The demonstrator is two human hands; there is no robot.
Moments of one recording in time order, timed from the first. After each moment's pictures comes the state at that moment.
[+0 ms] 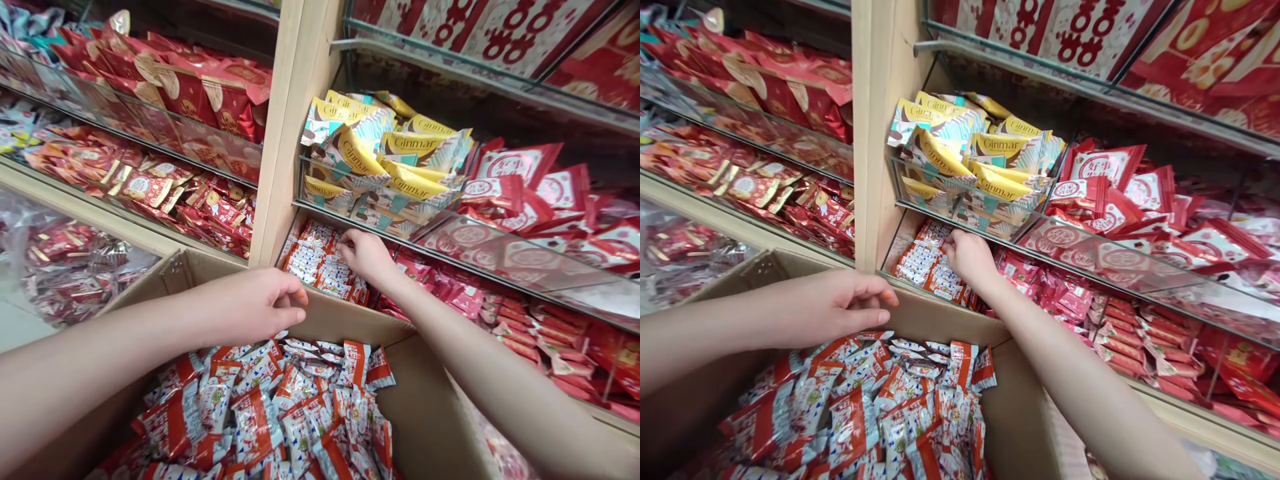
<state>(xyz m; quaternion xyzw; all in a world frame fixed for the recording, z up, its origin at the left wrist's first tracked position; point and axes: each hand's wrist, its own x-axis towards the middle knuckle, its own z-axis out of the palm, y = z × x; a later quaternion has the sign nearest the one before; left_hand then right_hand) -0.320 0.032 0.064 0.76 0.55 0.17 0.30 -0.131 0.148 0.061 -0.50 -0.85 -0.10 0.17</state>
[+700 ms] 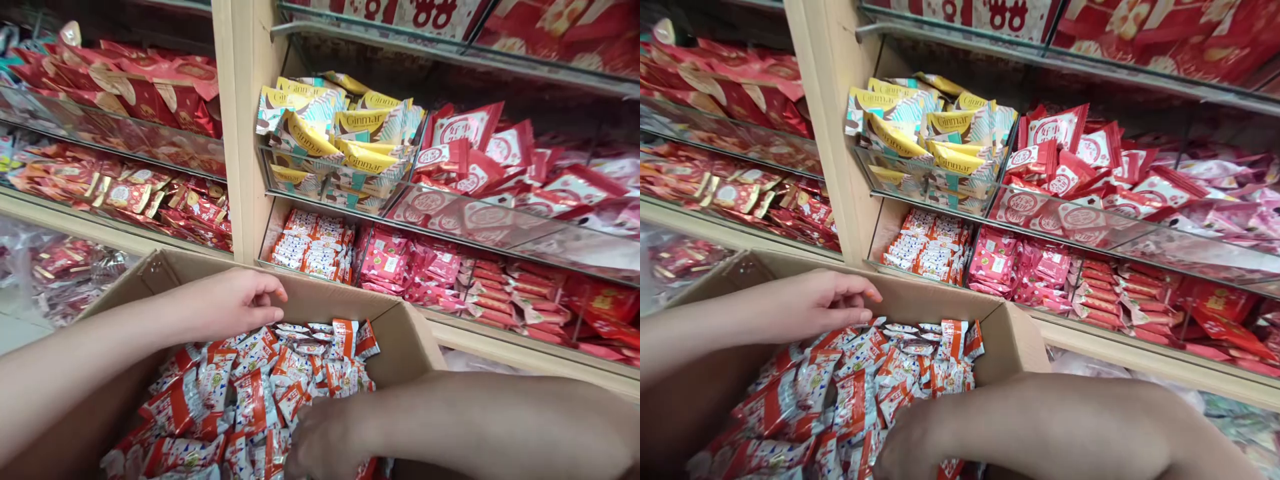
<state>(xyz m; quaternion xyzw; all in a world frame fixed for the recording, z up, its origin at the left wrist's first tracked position) -0.312 0.019 0.067 0.80 0.55 0.06 0.25 -0.149 -0.011 -0.037 0.00 -0.90 0.13 -0.41</state>
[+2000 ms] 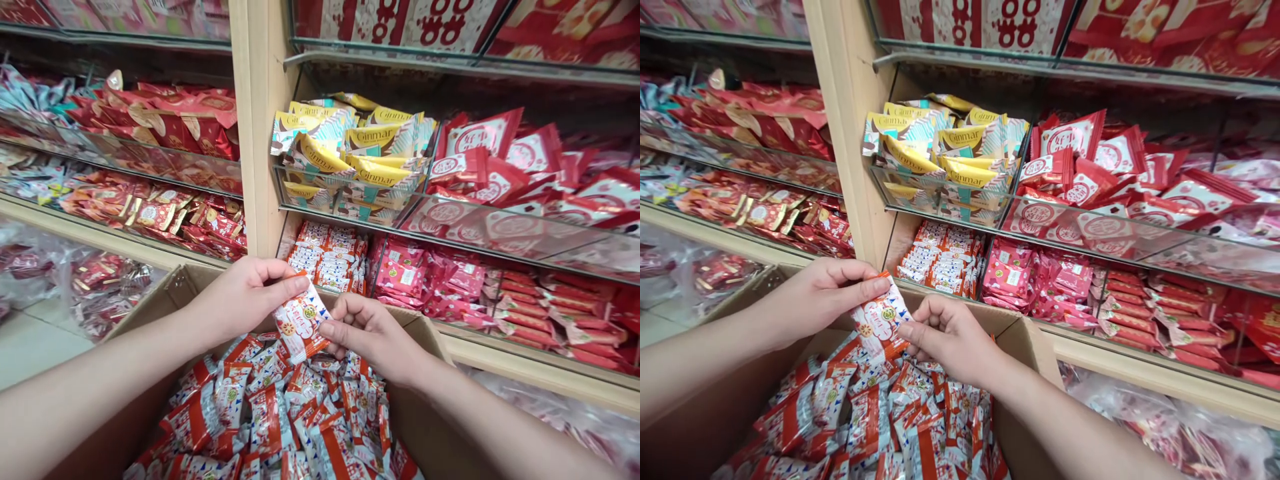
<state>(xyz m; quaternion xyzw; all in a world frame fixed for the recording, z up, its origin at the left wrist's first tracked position) -0.308 0.020 0.074 0.70 0.51 0.33 0.38 -0.118 0.026 0.028 -0.32 -0.65 0.61 0.33</state>
